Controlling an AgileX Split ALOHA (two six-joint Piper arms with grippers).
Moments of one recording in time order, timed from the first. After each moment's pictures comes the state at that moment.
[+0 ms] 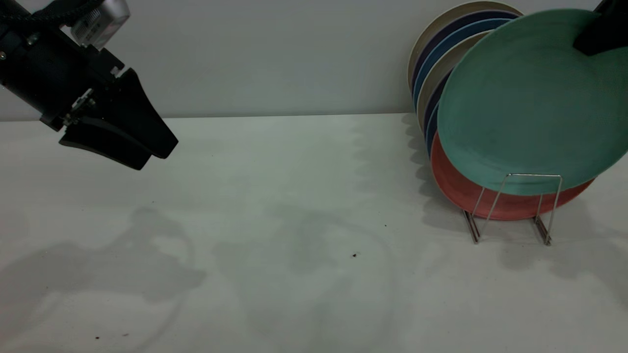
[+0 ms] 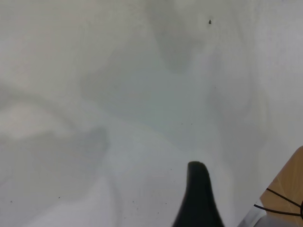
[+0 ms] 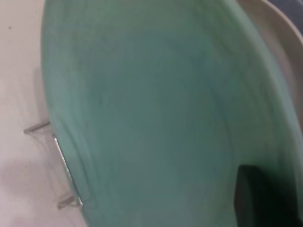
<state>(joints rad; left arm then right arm) 0.00 1.91 -1.15 -0.82 0.88 0.91 -0.02 1.66 -1.04 0.77 0.34 -1.85</state>
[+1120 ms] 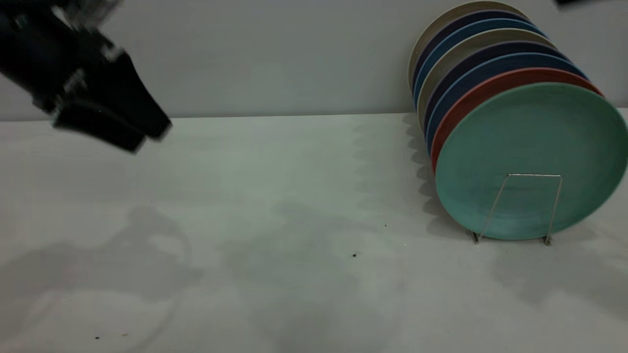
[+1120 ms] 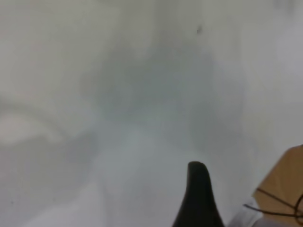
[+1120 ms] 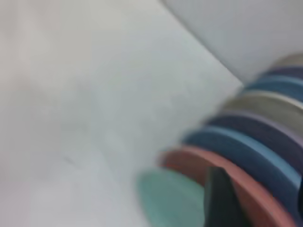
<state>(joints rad) 0.02 1.84 -1.19 -0.81 0.95 0.88 -0.02 1.45 -1.04 0.98 0.65 -1.50</state>
